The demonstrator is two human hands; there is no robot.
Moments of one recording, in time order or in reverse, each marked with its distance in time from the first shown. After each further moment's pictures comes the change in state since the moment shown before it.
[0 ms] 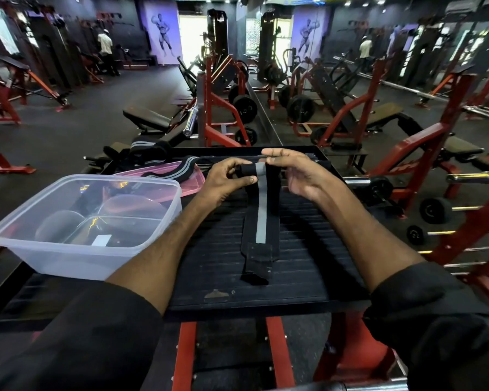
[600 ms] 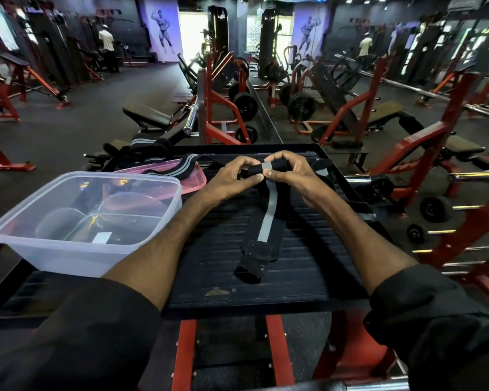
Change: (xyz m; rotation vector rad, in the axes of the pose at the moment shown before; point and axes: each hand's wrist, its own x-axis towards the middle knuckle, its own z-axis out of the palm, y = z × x) left_hand 0.002 0.011 0.003 0.263 -0.173 0.009; right_hand 0.003 0.029 -0.009 -0.356 0.059 -0.334
